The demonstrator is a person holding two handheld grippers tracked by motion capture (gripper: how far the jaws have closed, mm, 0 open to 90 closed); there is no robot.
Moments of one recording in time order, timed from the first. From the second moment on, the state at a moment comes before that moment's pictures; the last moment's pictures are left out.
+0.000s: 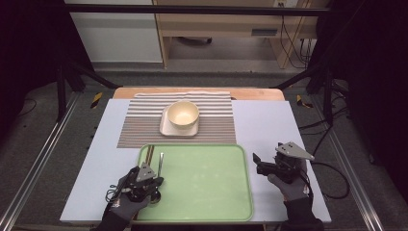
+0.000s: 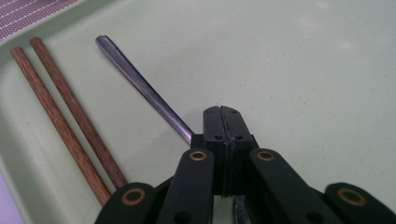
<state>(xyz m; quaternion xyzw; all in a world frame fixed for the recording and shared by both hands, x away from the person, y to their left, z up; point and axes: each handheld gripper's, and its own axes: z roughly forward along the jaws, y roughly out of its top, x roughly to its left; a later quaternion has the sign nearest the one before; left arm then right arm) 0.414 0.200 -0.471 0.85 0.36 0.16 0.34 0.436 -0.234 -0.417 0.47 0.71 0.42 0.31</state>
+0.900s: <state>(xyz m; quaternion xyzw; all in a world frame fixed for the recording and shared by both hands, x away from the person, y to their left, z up) 0.441 0.213 -0.422 0.79 0.38 0.21 0.43 0.436 -0.239 -0.416 0.48 0.70 0.43 0.31</state>
